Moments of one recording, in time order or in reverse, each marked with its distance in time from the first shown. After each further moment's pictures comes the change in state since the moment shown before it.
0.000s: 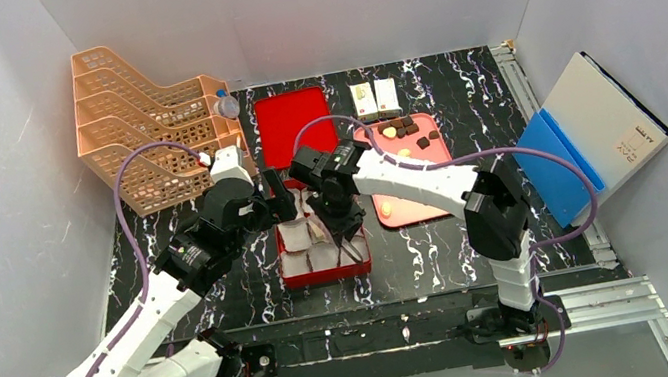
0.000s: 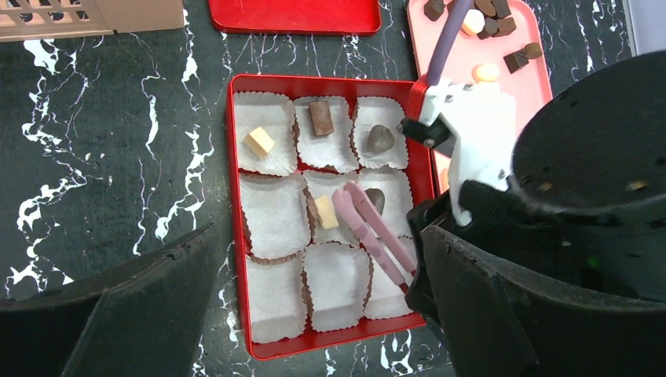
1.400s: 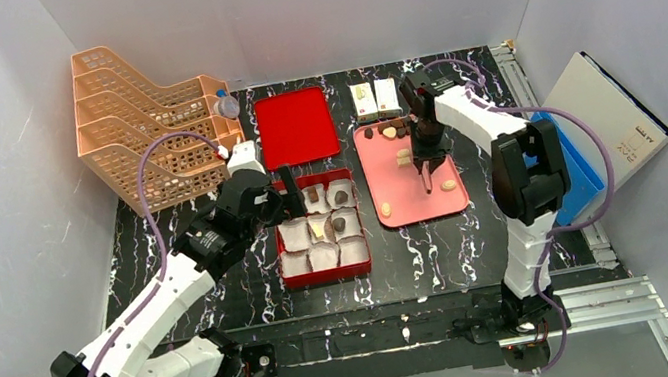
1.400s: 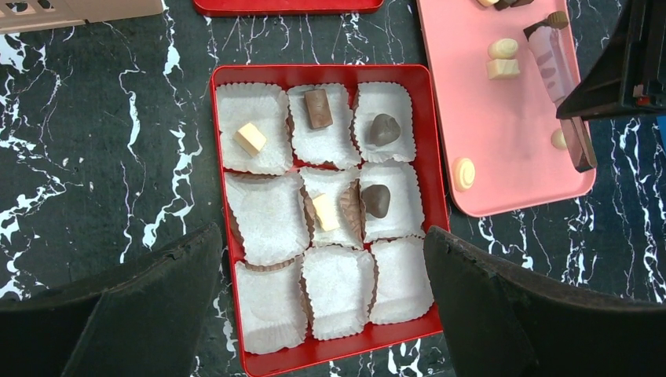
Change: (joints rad) left arm 0.000 0.105 0.000 0.049 0.029 0.022; right arm -0.663 -0.014 -0.132 0.097 0.137 -0.101
